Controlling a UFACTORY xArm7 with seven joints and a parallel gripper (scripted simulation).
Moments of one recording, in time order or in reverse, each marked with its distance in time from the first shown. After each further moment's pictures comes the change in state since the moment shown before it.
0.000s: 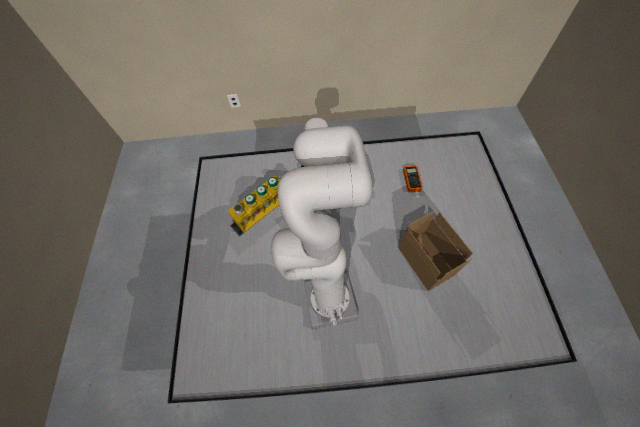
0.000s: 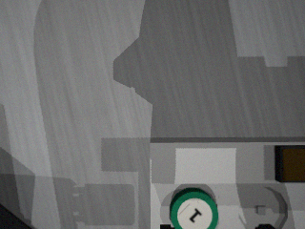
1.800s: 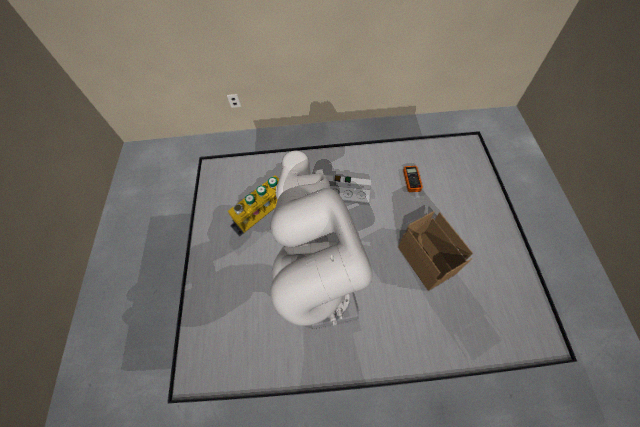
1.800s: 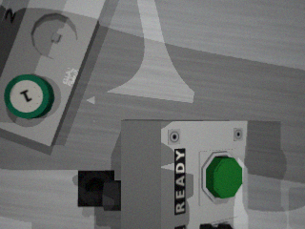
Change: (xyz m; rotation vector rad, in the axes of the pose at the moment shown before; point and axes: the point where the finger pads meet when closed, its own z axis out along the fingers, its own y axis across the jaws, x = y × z) arm -0.149 -0.035 -0.019 -0.007 -0.015 1.208
